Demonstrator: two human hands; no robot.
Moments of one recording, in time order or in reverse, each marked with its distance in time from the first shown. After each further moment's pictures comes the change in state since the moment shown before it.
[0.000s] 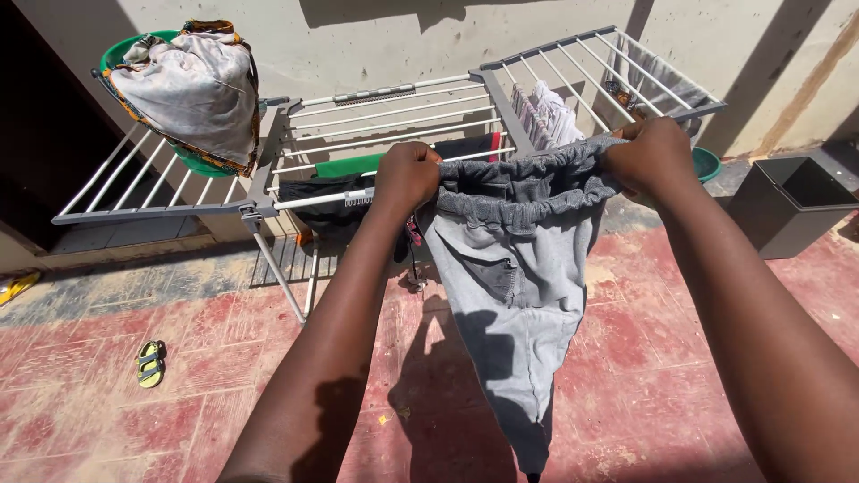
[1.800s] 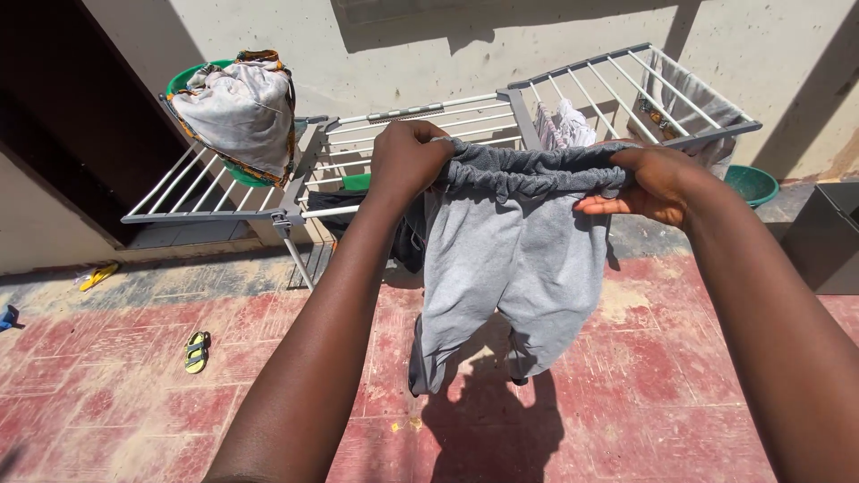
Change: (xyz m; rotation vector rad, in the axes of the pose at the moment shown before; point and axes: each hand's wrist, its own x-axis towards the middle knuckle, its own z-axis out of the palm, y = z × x) left_hand -0.014 0.109 -0.043 0.017 0.095 -0.065; right_hand 0.021 0.019 -0.019 0.979 -0.756 0.212
